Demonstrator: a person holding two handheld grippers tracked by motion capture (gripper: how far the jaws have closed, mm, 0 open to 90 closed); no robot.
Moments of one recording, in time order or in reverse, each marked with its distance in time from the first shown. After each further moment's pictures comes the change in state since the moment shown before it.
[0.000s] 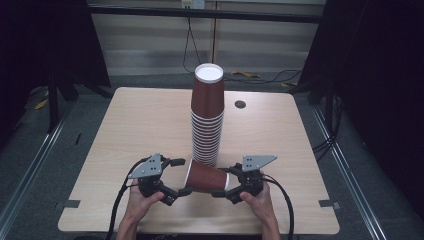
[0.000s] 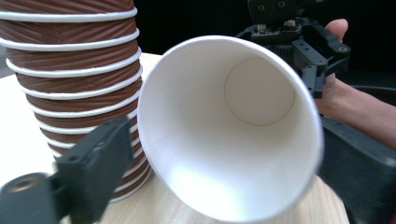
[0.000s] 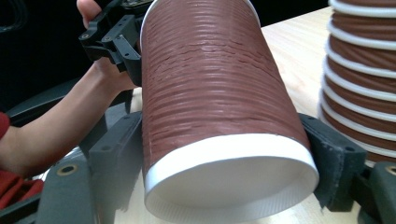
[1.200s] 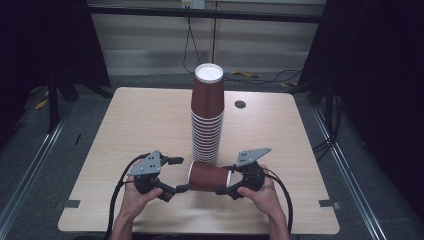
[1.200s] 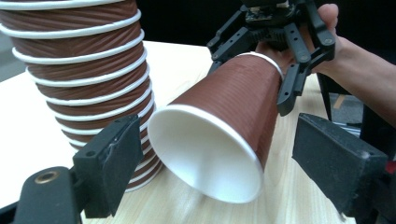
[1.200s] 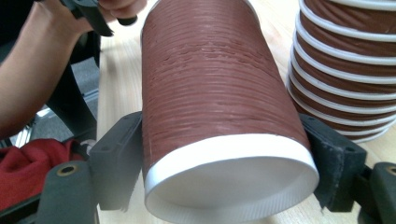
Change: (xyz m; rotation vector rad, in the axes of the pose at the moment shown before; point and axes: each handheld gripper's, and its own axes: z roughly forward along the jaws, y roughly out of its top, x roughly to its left) left arm 0.000 0.015 -0.011 0.072 0.020 0.056; right arm -0.003 0.018 -0.003 0.235 -0.114 0.023
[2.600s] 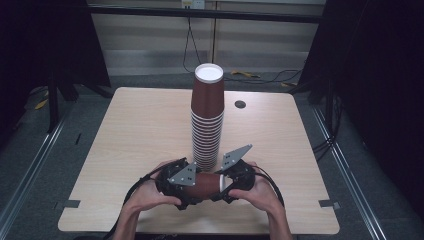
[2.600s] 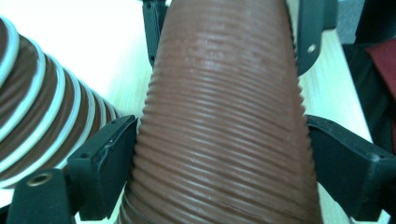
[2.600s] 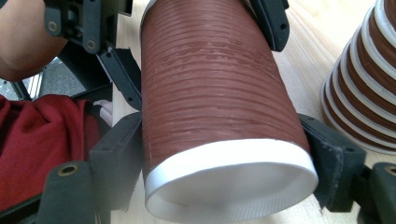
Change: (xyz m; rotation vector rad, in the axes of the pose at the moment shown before) left arm -0.015 0.021 0.056 0.428 -0.146 0.281; right arm 0.011 0.025 0.018 0.222 0.064 -0.107
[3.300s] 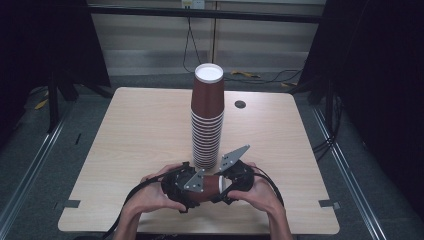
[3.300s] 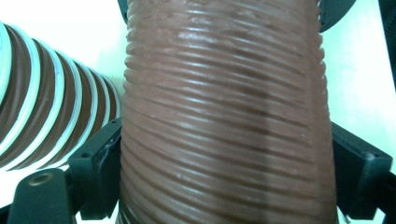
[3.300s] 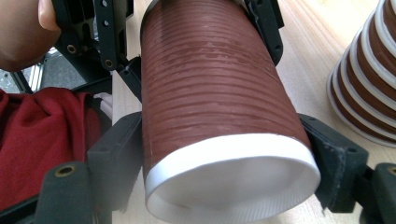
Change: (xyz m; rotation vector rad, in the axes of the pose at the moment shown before) left arm -0.008 0.007 0.016 0.247 0.015 0.059; right arm 0.000 0.000 0.003 0.037 0.010 0.009
